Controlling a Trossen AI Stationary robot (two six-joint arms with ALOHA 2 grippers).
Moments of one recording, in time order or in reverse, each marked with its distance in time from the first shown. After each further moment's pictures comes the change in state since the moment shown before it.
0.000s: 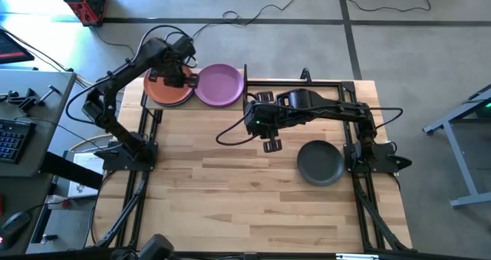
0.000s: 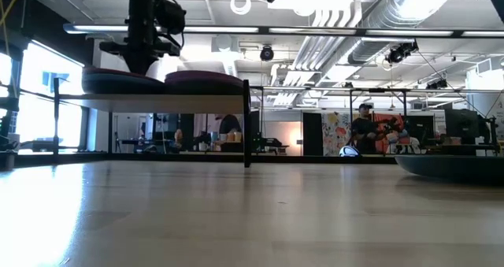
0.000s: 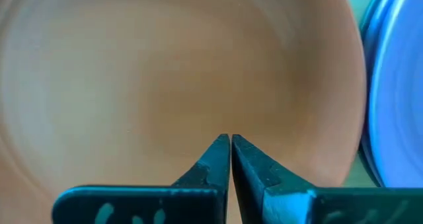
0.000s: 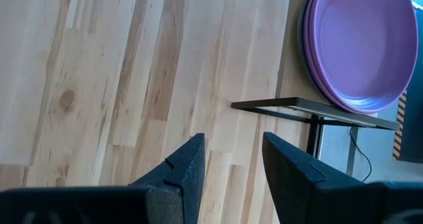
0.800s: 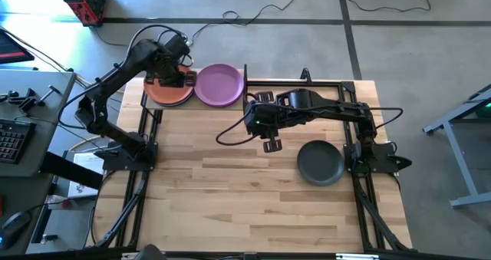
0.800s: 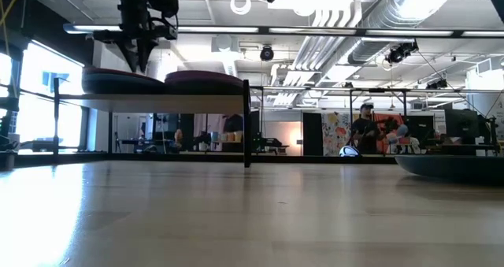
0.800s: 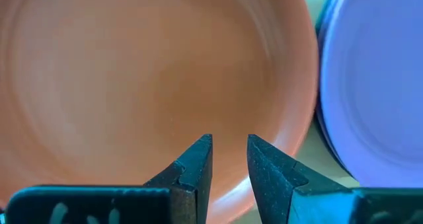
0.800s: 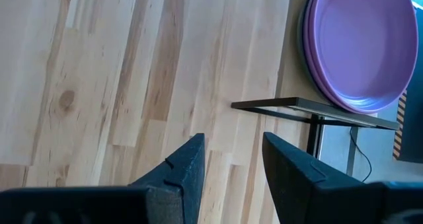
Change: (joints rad) left arm -0.022 -0.102 0.000 0.000 0.037 -0.087; right arm 0.000 0.000 0.000 0.000 0.000 0.000
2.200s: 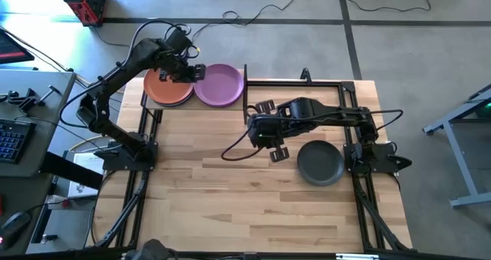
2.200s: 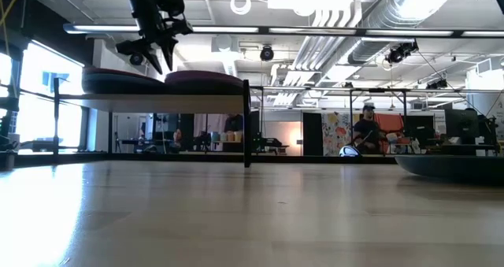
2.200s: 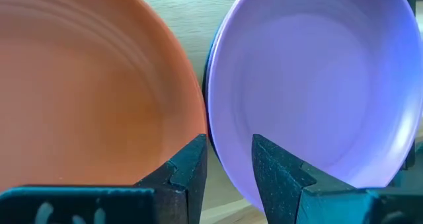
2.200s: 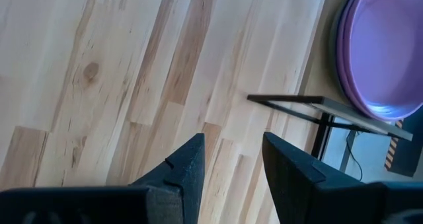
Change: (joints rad) left arm 0.009 0.026 0.000 0.211 0.202 0.031; right arm 0.073 0.000 0.000 -0.075 0.008 -0.031
